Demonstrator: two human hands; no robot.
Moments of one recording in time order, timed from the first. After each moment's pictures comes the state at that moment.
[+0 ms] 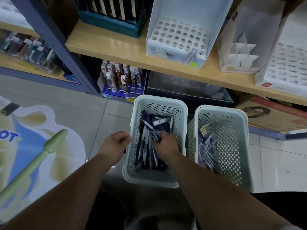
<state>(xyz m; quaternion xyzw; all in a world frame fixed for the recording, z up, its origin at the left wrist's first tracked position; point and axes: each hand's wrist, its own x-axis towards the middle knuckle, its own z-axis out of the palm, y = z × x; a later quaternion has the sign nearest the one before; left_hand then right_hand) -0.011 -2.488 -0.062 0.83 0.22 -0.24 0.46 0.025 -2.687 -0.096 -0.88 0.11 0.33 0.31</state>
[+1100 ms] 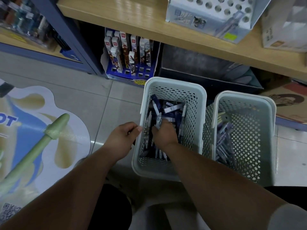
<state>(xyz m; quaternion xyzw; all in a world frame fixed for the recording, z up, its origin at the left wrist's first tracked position) -0.013 -2.480 -0.078 0.81 0.19 -0.25 0.50 0.027 -2.642 -0.137 -0.87 0.14 0.32 0.36</state>
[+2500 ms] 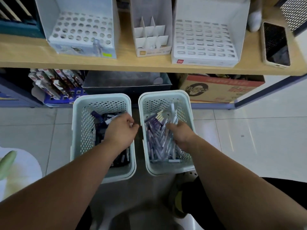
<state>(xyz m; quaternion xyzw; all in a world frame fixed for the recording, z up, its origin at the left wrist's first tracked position) 0.038 -2.677 -0.029 0.90 0.07 -0.21 0.37 0.021 -2.894 -0.041 -0.69 0.36 0.27 0.56</state>
